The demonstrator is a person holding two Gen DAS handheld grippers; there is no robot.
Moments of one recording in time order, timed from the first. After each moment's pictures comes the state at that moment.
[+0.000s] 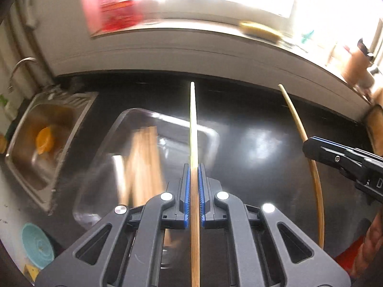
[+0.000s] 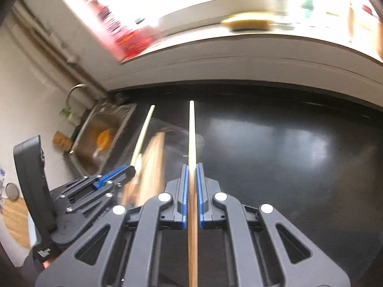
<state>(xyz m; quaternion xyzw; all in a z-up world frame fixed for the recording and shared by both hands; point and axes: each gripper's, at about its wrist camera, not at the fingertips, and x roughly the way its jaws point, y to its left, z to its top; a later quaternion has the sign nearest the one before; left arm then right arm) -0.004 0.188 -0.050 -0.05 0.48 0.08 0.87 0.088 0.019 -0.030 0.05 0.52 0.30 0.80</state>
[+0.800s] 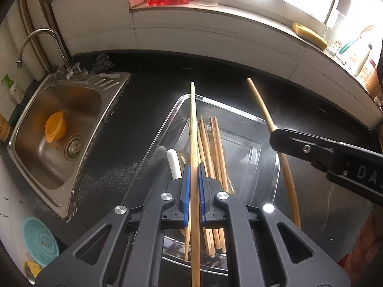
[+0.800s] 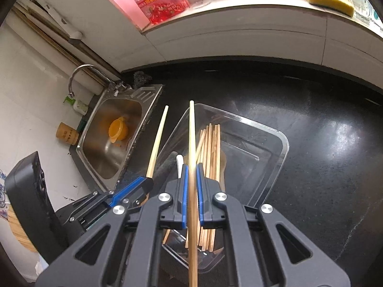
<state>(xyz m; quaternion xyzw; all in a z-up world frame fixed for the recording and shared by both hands) -0.004 0.291 -0.086 -0.08 0.50 0.10 0.86 0.100 0.146 -0.084 0.05 0.57 0.30 0.77</state>
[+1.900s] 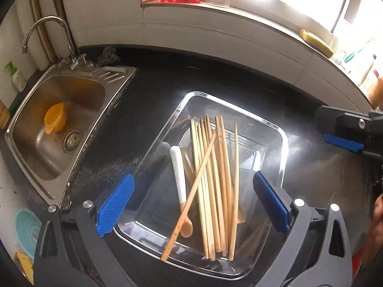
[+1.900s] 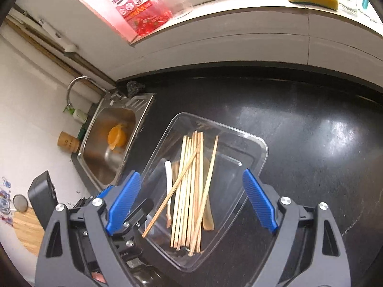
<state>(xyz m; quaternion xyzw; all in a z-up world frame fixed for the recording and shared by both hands) -0.013 0.299 -0.094 -0.11 0.48 0.11 0.86 0.110 0.104 -0.070 0.07 0.56 0.30 0.77</state>
